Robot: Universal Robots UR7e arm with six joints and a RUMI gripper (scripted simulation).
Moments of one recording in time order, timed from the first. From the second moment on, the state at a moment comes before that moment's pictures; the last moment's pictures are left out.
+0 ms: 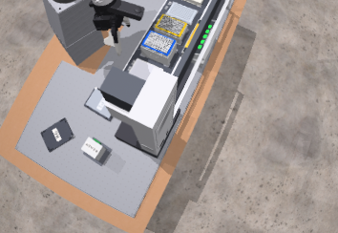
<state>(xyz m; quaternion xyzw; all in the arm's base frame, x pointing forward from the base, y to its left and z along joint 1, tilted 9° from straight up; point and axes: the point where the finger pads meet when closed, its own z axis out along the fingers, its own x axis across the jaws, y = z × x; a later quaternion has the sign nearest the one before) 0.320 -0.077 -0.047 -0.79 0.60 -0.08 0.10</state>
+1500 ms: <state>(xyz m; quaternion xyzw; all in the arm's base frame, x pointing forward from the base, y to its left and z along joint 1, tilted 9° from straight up) 0.320 -0.077 -0.047 -0.79 0.60 -0.08 0.10</state>
